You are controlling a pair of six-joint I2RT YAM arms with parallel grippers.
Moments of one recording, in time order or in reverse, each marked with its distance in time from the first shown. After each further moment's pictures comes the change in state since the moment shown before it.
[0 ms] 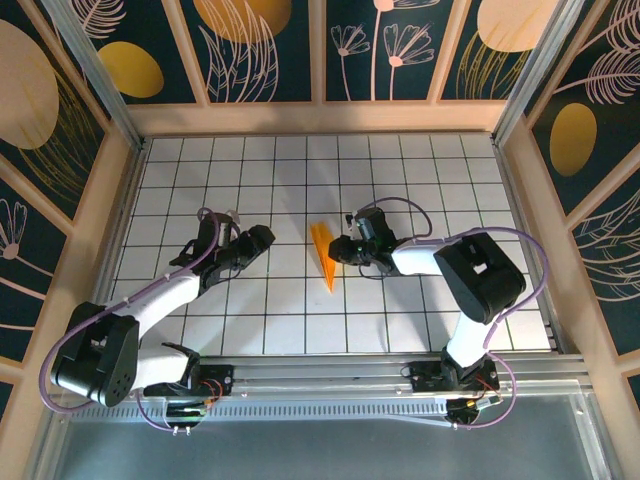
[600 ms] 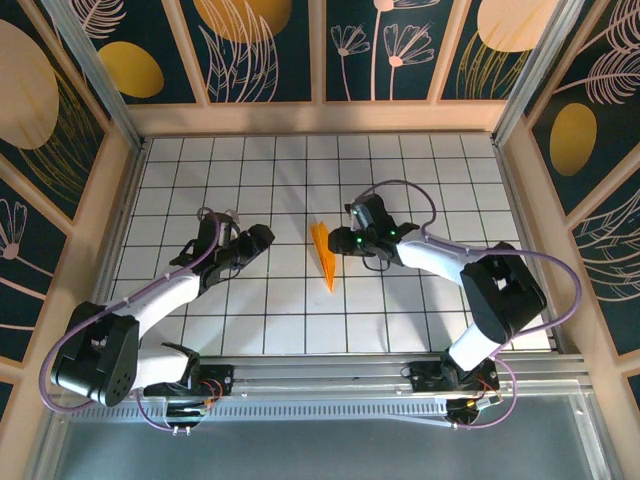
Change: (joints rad) left arm 0.000 -0.008 0.002 -0.009 -0.038 0.022; right arm 0.055 -0.150 0.182 -0.416 0.150 -0.137
